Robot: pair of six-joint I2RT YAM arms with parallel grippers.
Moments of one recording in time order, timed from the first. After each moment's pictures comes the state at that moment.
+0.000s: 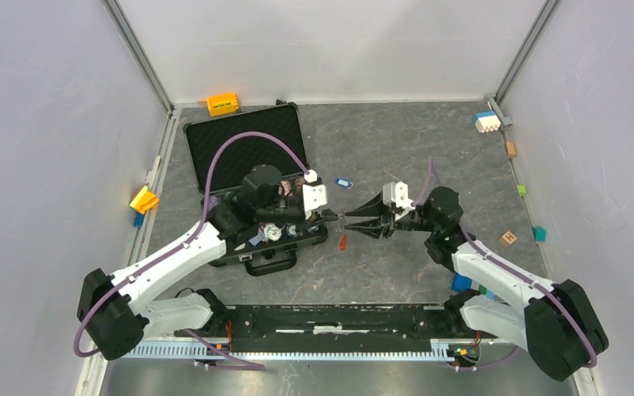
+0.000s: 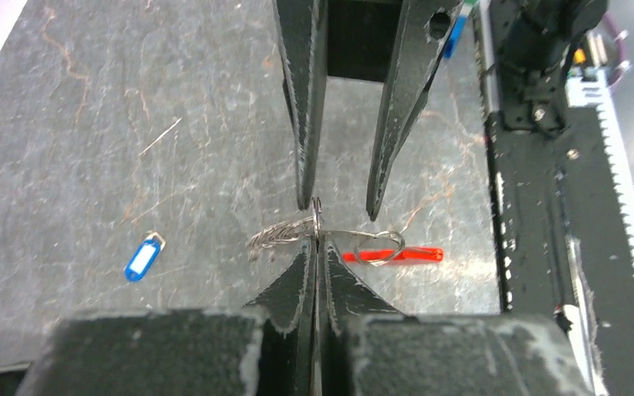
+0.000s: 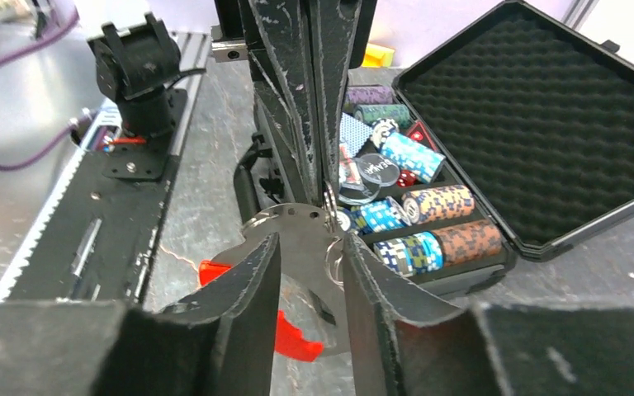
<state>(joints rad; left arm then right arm) -0.75 1.13 0.87 -0.09 0.67 0.36 0.50 1.08 0.42 0.78 -0.99 0.00</state>
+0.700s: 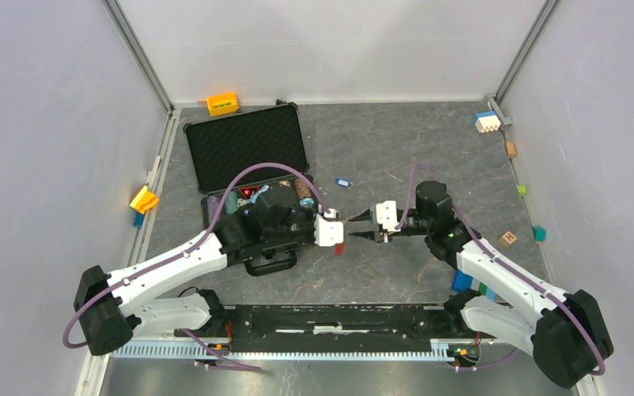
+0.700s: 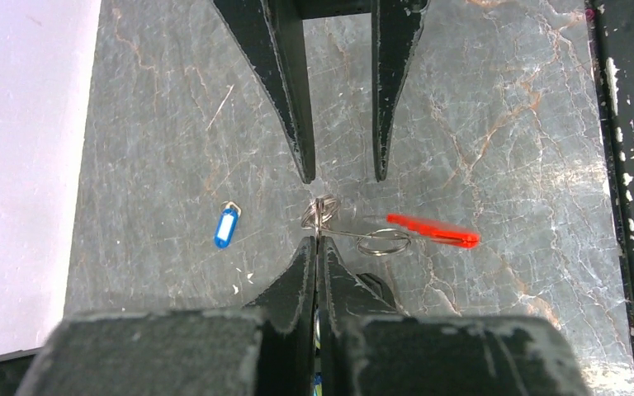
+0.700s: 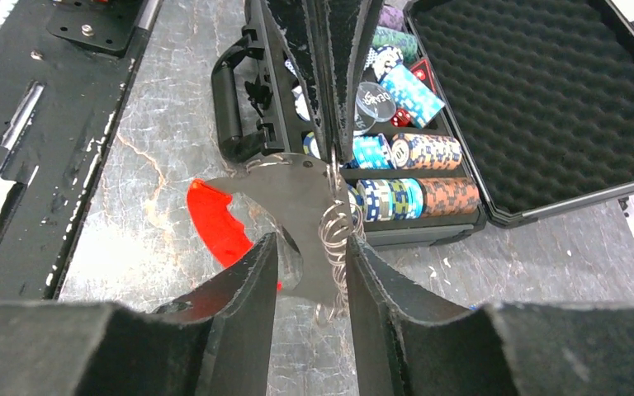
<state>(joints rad) -0.94 1.10 0.85 -0.21 0.32 0.72 0.54 1.01 0.54 0.15 -0.97 -0.64</state>
